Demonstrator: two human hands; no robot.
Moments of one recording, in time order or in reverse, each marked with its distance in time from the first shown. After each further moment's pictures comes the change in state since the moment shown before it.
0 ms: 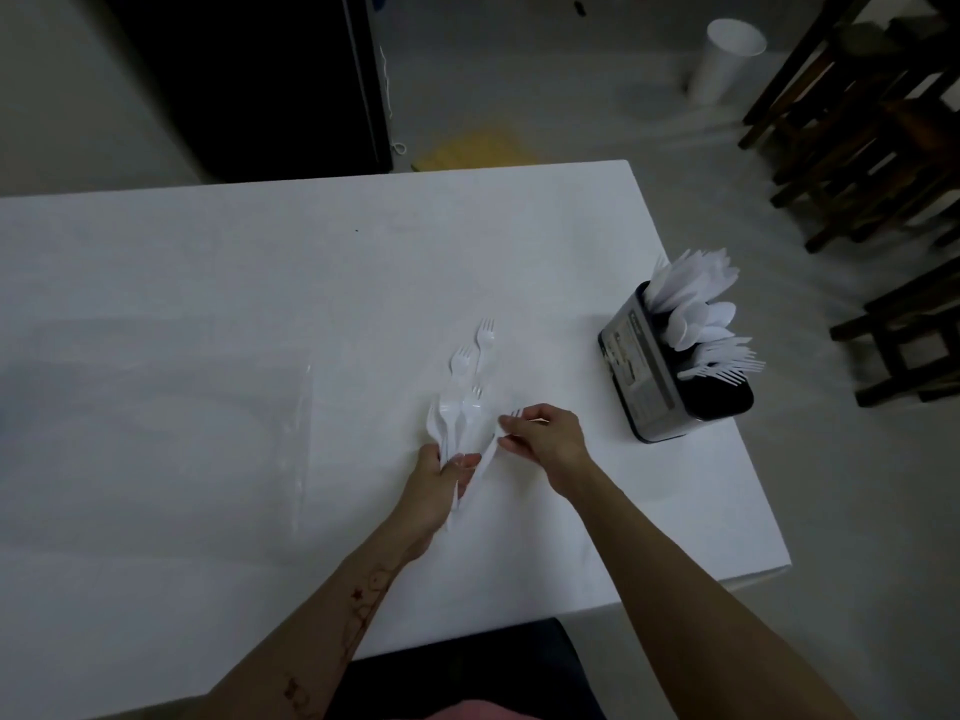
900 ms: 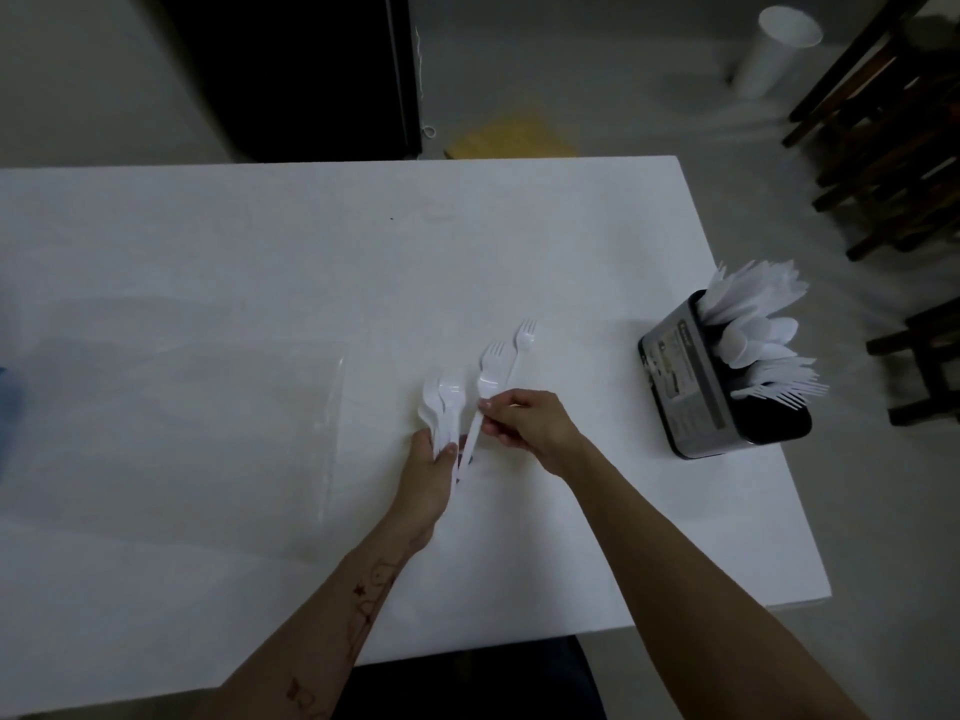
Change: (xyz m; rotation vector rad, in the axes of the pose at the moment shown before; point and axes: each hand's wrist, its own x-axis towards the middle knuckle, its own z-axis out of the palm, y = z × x) left_hand 0.015 0.002 -0.031 -0.079 0.147 0.062; right_hand 0.009 -0.021 0.052 -0.241 -0.261 -0.056
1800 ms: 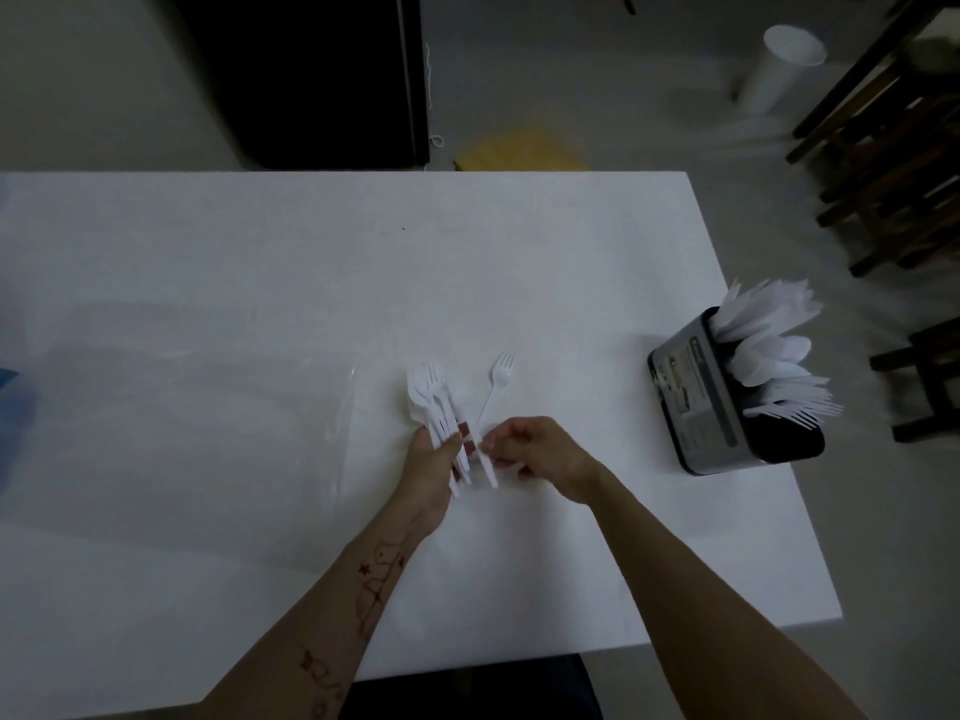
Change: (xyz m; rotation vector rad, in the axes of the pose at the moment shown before) left_hand 0.029 0.009 -0.006 -0.294 -0.024 -0.072; right_hand -0.012 0.004 -0.003 -0.270 -0.215 -0.057
